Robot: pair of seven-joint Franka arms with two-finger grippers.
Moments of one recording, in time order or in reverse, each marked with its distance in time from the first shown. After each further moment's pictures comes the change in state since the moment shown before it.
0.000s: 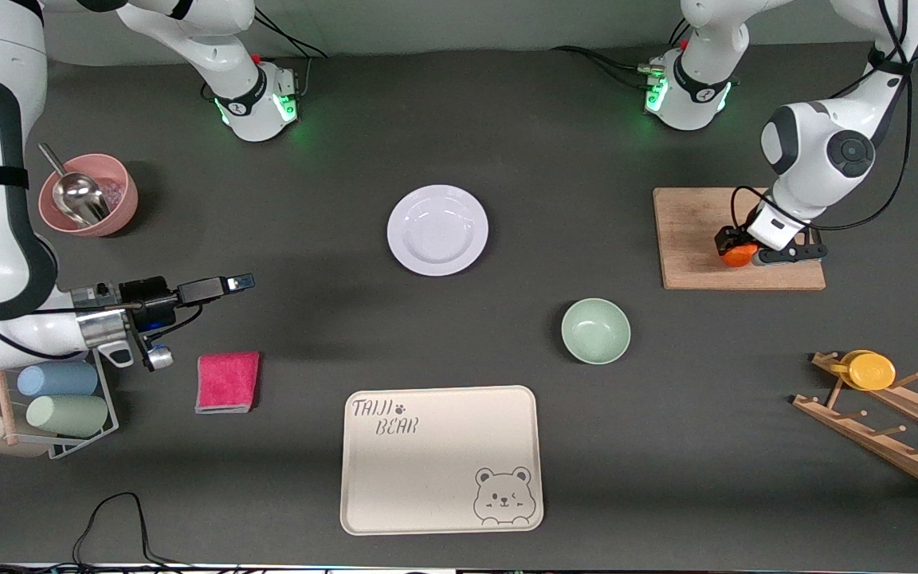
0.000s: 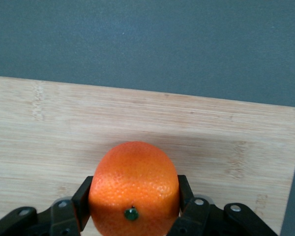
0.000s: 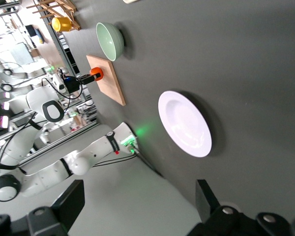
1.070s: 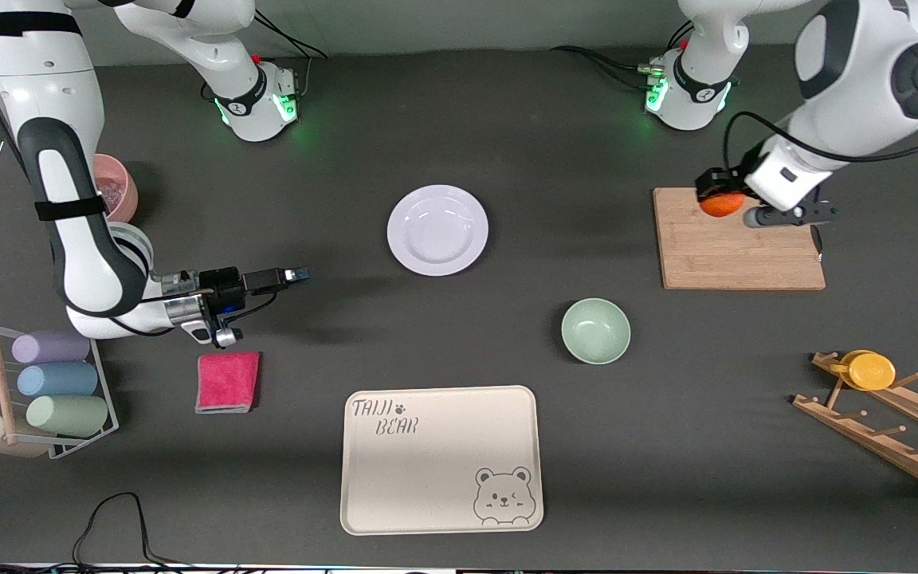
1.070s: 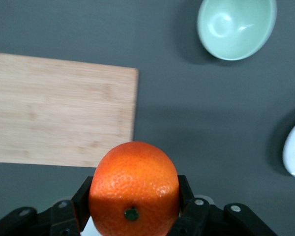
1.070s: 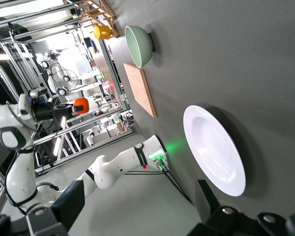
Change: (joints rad) left arm -0.269 -0.308 -0.019 0.457 -0.224 -0.929 -0.235; right arm 0.079 -0.008 0.004 -0.321 0.267 0.204 -0.289
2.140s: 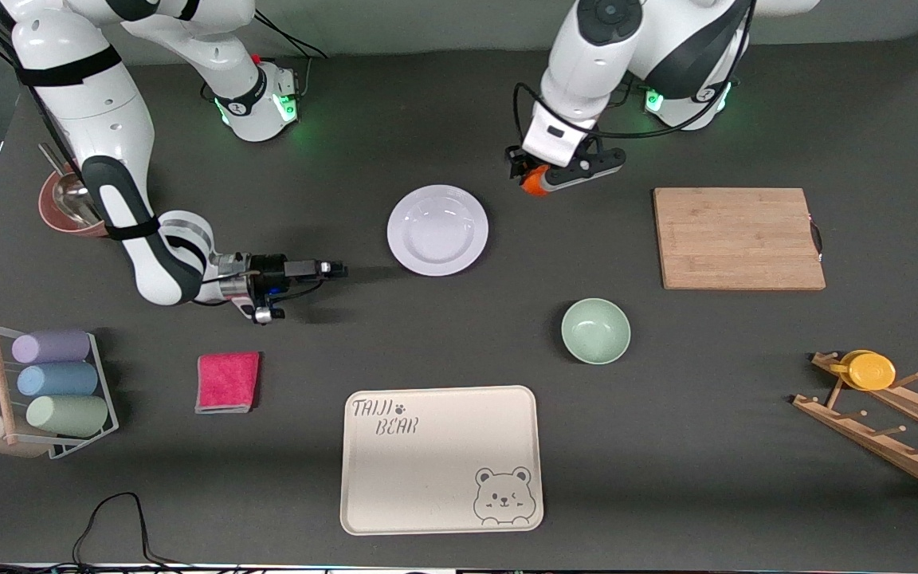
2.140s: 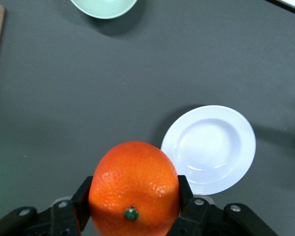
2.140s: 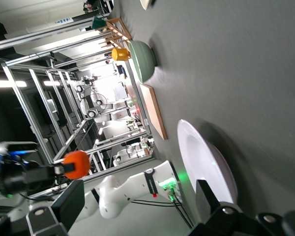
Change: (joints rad) left arm -0.190 0.231 -0.408 0.196 0.058 0.249 -0.868; right arm 0.074 0.046 0.001 -0.288 0.308 0.113 -0.376
